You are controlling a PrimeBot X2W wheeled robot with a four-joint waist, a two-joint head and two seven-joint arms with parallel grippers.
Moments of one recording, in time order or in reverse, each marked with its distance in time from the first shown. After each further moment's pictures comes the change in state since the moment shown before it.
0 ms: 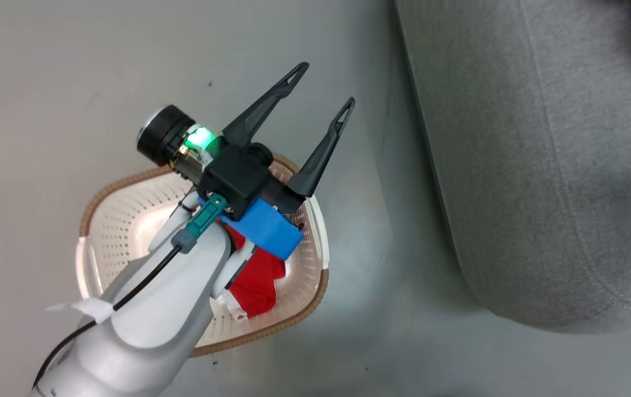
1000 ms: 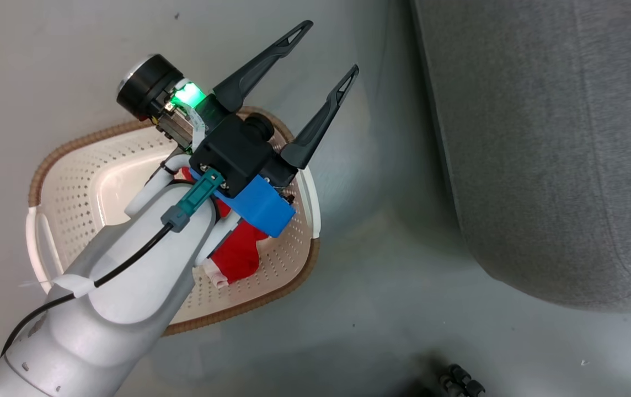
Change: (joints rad) left arm -0.097 0.056 -0.021 -0.040 0.053 -0.036 0.027; right arm -0.477 -0.142 -0.020 -0.028 0.001 0.000 0.000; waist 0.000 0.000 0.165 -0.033
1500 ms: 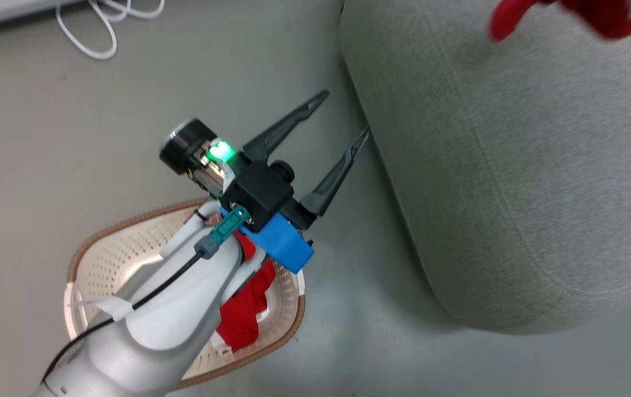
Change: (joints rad) left arm 0.114 -0.069 -0.024 0.081 -0.034 -0.007 -0.024; right arm 0.258 0.160 0.187 -0.292 0.016 0.000 0.000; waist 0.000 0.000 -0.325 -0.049
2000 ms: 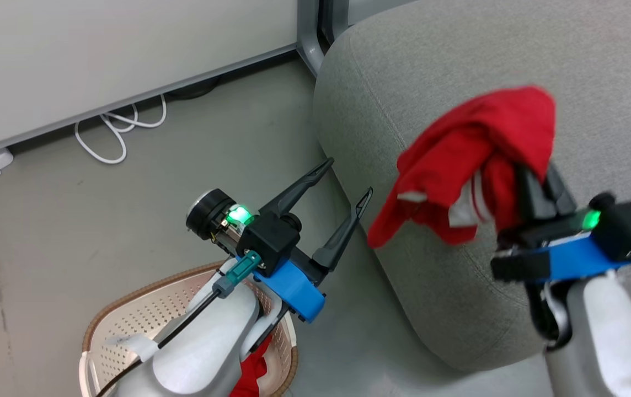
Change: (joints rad) left arm 0.153 -0.062 0.009 0.048 -0.051 0.000 -0.004; right arm 0.471 0.166 0.244 -0.006 0.044 0.000 0.000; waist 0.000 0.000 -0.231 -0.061
